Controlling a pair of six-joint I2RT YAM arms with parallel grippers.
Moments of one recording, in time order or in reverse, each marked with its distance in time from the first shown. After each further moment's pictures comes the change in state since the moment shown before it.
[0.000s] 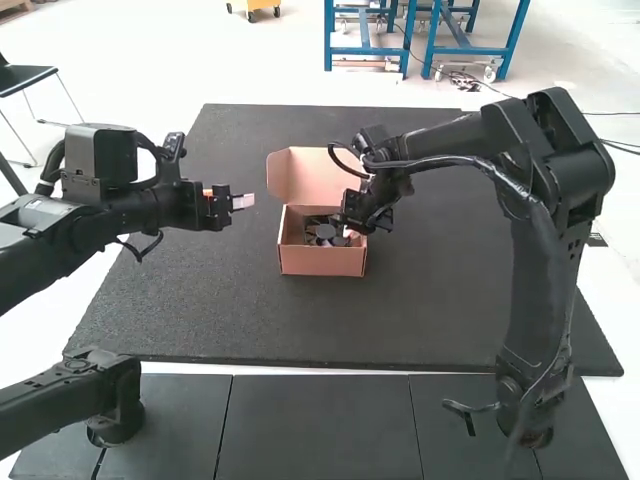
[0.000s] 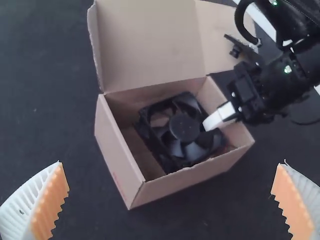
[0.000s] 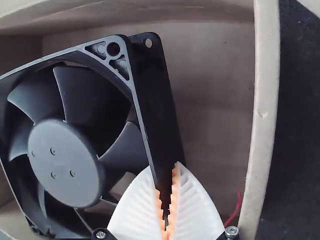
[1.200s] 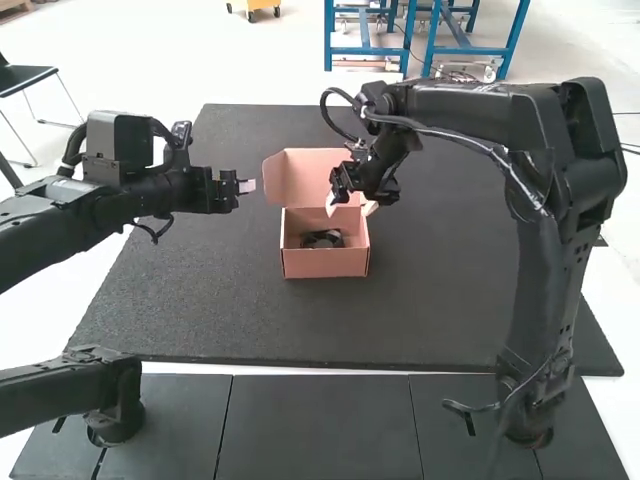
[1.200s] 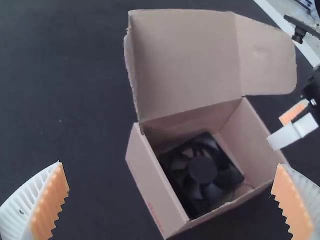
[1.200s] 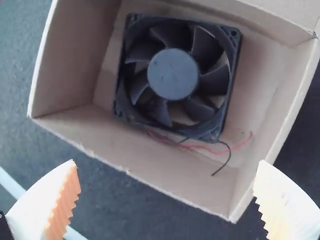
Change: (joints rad) left arm 0.000 0.143 0.056 0.088 -0.106 -0.014; right arm -0.001 -0.057 0.275 -0.420 -0.063 -0.447
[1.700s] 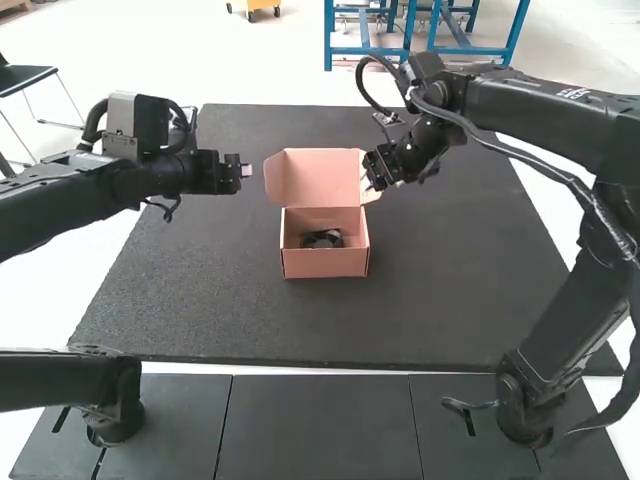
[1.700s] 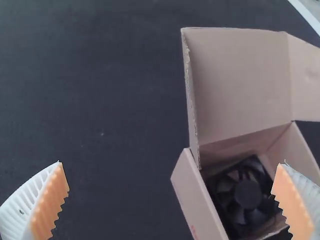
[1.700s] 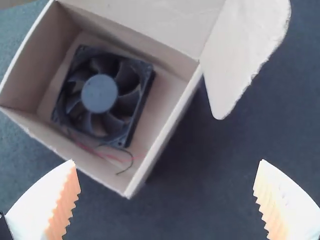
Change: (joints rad) left arm 0.000 0.173 0.109 0.023 -0.154 0.016; right arm -0.070 -0.304 -0.223 0.175 0.170 -0.225
